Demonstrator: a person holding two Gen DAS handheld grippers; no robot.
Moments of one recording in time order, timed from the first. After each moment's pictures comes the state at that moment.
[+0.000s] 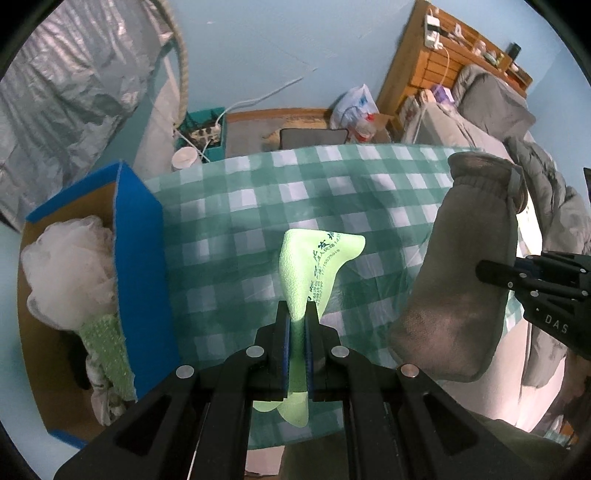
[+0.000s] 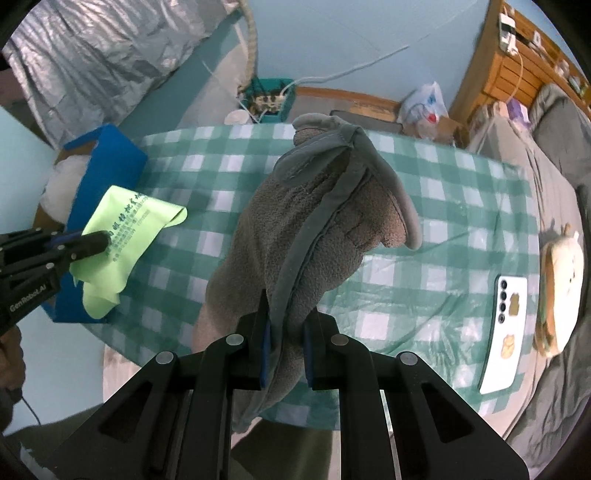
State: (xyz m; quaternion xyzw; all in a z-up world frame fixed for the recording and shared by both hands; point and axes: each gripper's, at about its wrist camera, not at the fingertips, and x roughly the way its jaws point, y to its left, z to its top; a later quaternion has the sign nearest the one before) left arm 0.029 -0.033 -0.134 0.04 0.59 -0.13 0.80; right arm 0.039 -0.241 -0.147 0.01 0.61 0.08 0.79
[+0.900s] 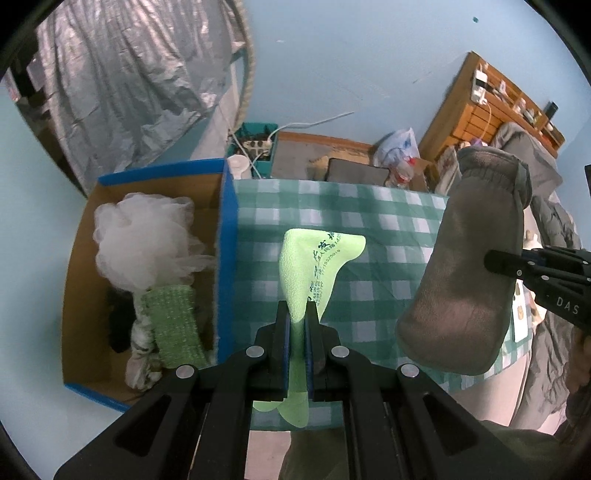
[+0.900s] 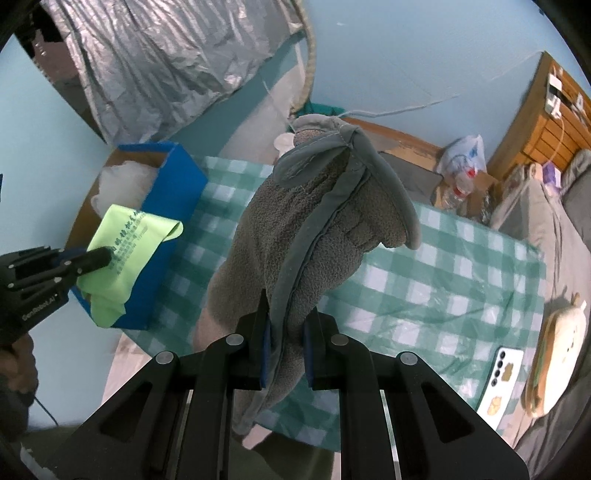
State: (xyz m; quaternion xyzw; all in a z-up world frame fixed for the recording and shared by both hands) left arm 0.007 0.034 -0.089 -0.02 0.56 -0.04 0.83; right arm 0.071 -0.189 -0.098 -0.03 0.57 0.17 0.80
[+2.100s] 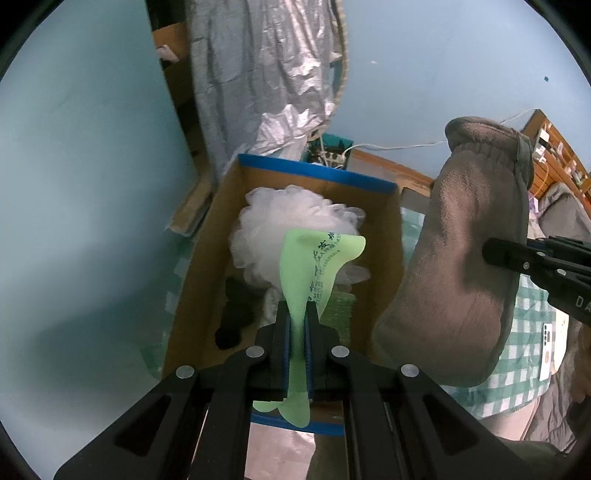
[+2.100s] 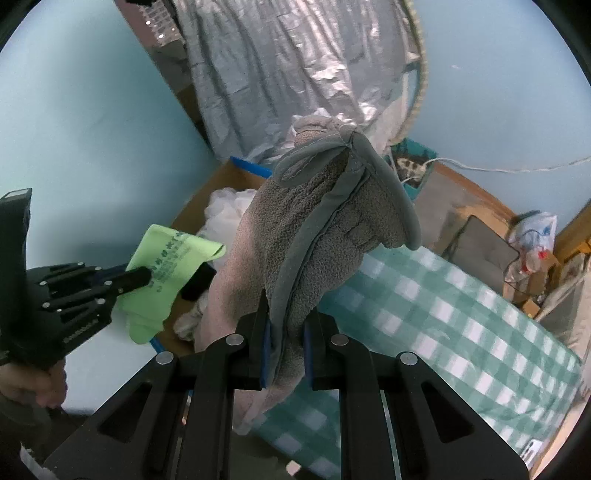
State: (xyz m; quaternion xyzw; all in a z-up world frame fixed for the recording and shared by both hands) left arm -0.007 0.198 -0.082 -0.07 0.54 0.07 0.83; right arm 0.109 0.009 -0.084 -0.07 0.54 0.31 0.78
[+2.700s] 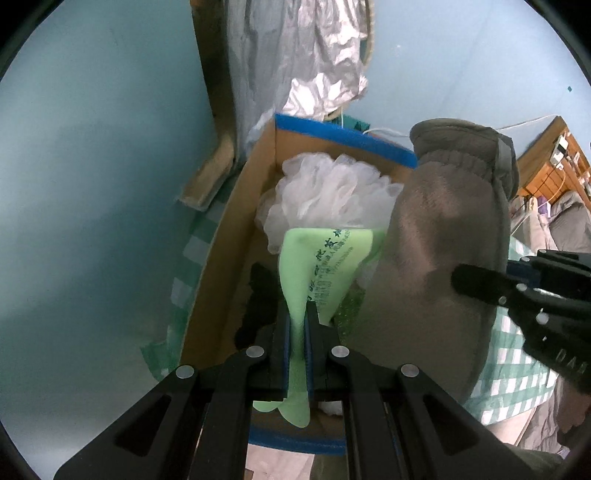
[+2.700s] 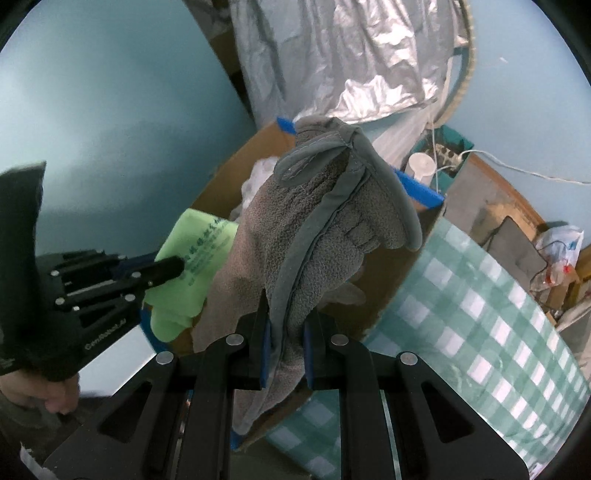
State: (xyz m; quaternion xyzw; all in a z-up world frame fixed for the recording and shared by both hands) left arm 0.008 0.241 -0.137 -0.10 0.58 0.08 0.81; right arm 0.107 0.090 -0.142 -0.11 0.58 0.34 0.73
